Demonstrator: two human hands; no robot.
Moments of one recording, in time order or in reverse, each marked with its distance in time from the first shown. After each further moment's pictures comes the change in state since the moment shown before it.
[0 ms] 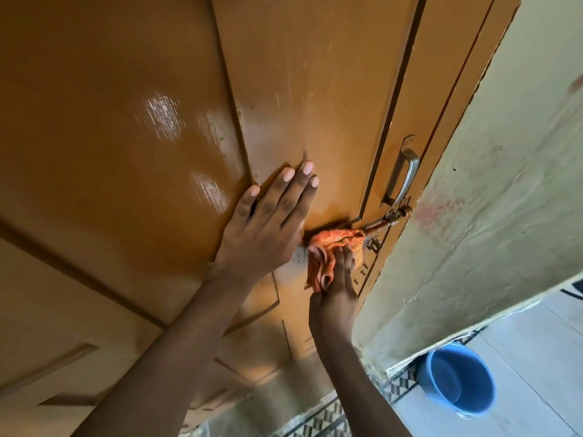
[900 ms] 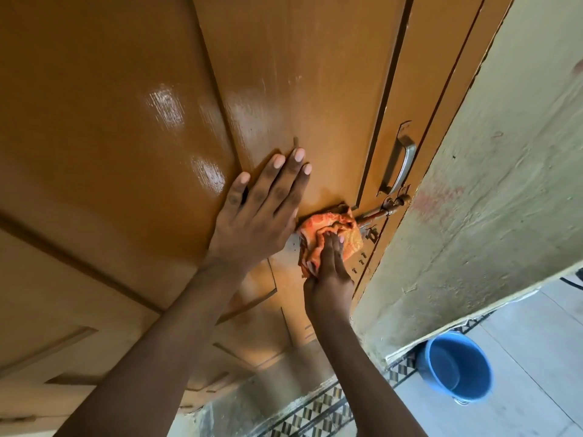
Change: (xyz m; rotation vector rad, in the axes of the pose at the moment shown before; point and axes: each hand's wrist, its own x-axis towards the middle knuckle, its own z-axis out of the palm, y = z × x) left_hand -0.001 0.001 0.000 0.037 -0.014 0.006; right_hand 0.008 -0.009 -0.016 -0.094 -0.100 -0.111
